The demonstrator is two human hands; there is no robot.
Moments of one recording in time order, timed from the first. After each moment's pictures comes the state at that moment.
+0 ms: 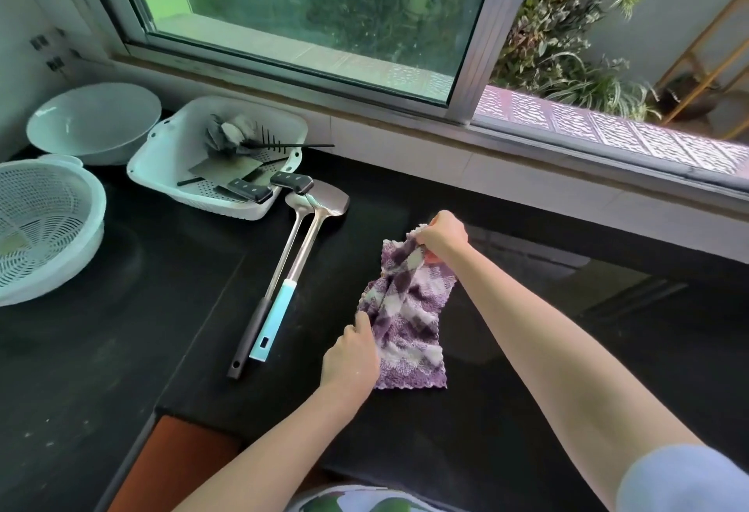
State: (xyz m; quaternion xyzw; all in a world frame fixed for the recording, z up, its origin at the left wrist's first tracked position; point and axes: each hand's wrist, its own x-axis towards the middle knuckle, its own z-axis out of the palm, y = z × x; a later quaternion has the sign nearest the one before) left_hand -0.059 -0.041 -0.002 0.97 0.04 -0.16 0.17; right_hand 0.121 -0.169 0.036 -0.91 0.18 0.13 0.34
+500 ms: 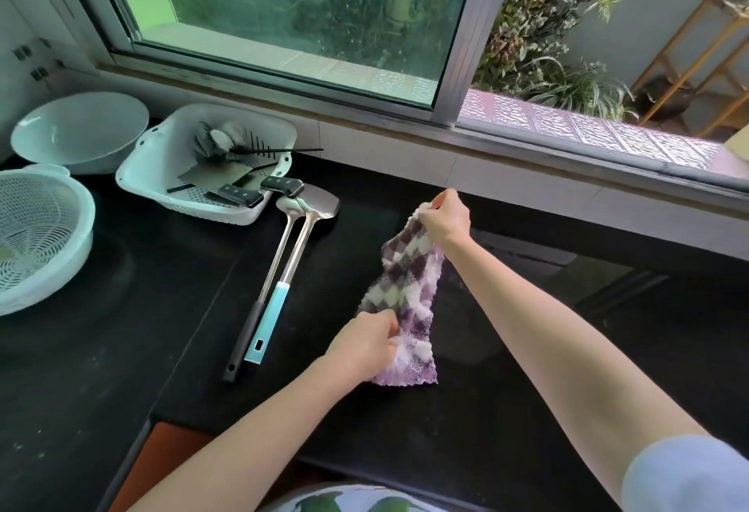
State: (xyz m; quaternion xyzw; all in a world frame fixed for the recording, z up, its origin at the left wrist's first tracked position) left_hand -0.044 -0.041 0.048 0.93 -0.07 -0.23 0.27; right_hand 0.107 -0.176 0.076 -0.90 0.18 0.01 0.40
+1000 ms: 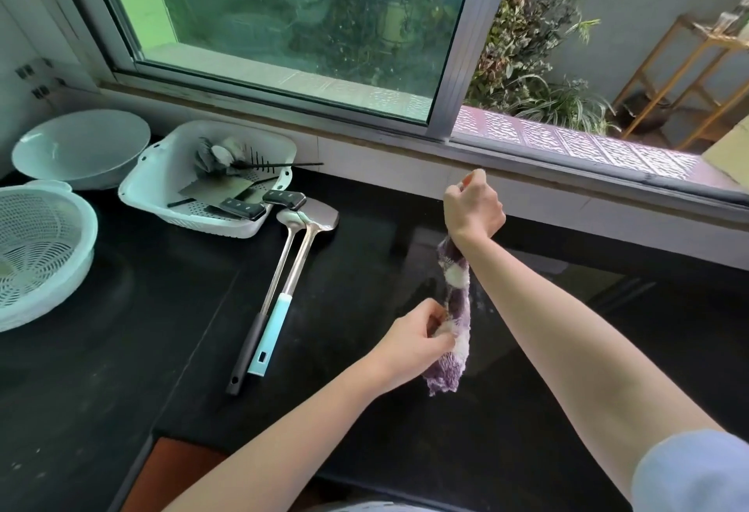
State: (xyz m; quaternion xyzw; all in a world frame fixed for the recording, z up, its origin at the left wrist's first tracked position) left_hand -0.052 -0.070 0.089 0.76 -0.08 -0.25 0.59; right_hand 0.109 -0.185 0.115 -0.92 0.22 -0.17 0.28
